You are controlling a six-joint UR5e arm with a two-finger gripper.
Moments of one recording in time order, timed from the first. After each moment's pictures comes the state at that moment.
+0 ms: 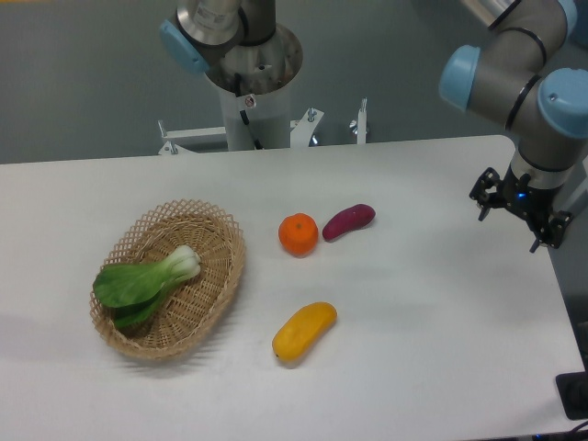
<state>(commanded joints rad) 2.85 -2.04 -1.45 -1.11 1.55 1.62</state>
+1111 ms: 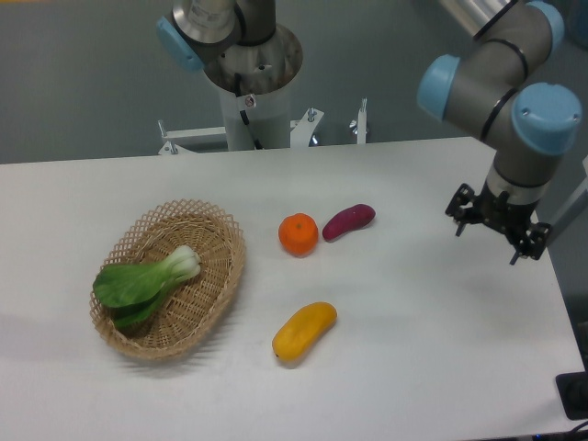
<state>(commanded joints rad) 2.72 -2.00 -1.48 -1.12 1.54 1.32</state>
